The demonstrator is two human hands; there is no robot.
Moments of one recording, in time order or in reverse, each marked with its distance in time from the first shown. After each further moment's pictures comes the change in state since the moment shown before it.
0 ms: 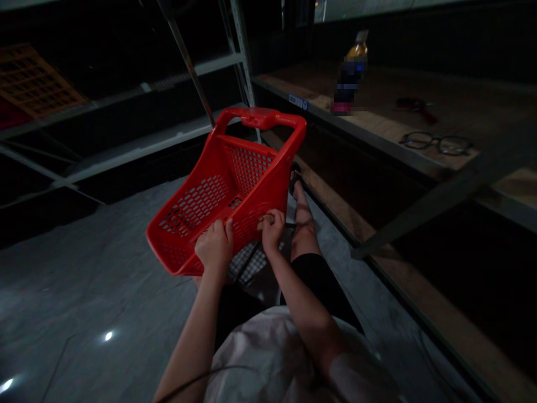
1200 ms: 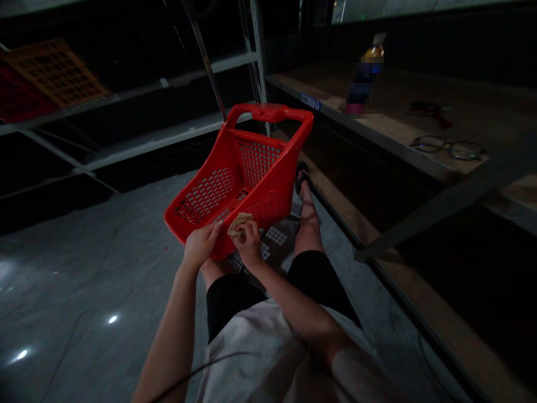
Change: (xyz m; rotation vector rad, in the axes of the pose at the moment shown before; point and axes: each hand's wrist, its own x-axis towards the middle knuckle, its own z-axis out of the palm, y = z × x) left_hand -0.004 -0.073 -0.025 -0.201 -0.300 0.073; right_hand -0.086 -0.052 0.013 0.131 -0.319 -0.301
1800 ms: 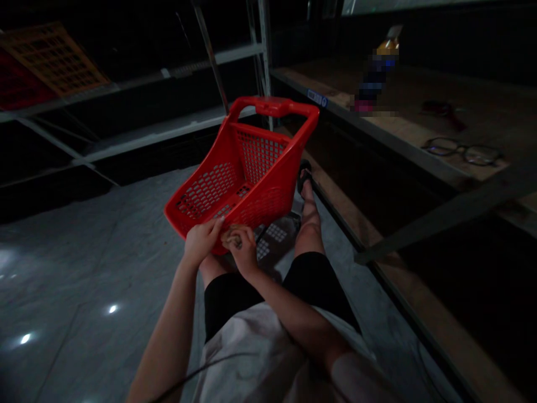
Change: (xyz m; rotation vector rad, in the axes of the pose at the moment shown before) left_hand 0.010 -0.002 0.006 -0.023 0.046 0.025; right_hand -0.013 -0.010 0.007 0.074 -0.029 0.029
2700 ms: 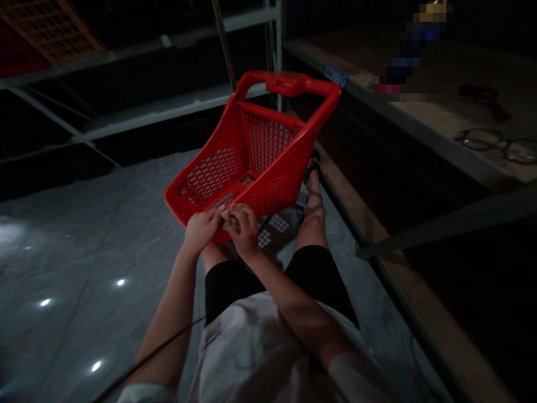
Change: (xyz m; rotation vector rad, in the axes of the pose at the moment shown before) left_hand 0.001 0.000 -0.001 -0.040 -0.025 -0.040; right_hand 0.017 0.002 0.004 -0.016 -0.054 -0.057
